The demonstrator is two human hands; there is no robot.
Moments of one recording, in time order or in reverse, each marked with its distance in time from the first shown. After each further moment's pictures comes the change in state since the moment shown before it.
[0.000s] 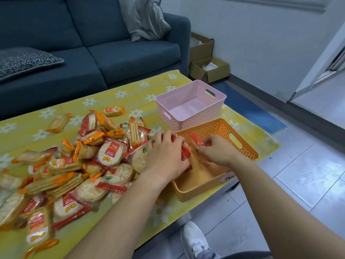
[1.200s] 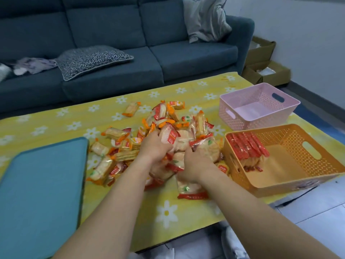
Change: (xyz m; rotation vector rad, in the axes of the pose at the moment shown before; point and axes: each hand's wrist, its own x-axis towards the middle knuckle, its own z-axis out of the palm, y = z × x) left_hand -0.055 -0.199 -0.036 -0.594 0.094 -0.647; right_hand -0.038 -0.146 0.181 -0.545 -0.231 -0.245
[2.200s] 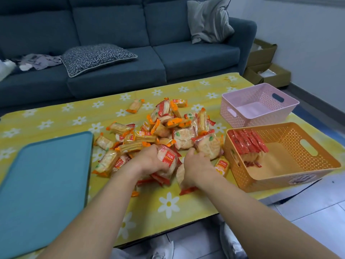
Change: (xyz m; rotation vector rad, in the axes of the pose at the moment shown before) left_hand -0.047 -0.028 -0.027 0.295 -0.297 -0.043; right_hand -0.038 -0.023 0.001 -0.238 -0.051 0.053
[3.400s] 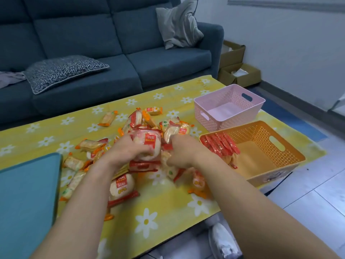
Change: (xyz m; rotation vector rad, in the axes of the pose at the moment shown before) left_hand 0.014 0.056 -0.028 -0.532 0.045 0.165; right_hand 0.006 0.060 -0.066 0.306 0.203 -0.178
